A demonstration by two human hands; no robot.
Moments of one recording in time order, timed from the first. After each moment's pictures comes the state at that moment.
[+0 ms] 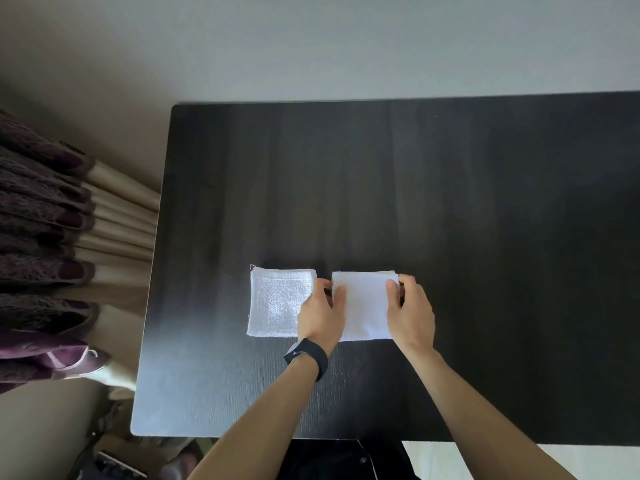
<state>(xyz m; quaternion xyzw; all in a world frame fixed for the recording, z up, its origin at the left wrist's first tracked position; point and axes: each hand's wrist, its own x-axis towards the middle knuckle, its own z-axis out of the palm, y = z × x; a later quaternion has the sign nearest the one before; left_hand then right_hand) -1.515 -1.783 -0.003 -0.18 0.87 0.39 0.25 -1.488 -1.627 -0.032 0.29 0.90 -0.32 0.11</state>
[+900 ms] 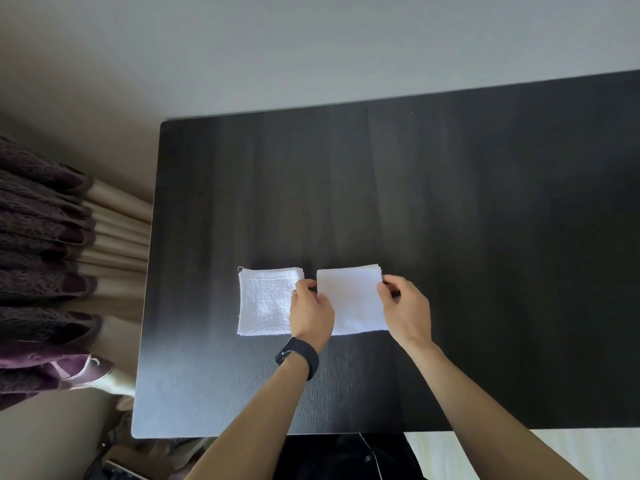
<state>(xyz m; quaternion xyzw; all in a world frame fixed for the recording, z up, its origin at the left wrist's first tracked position) -1.505 -1.773 -0.004 -0.22 0.87 0.39 0.21 -1.472 -1.606 -0.027 0.27 0.87 -0.41 0.09</state>
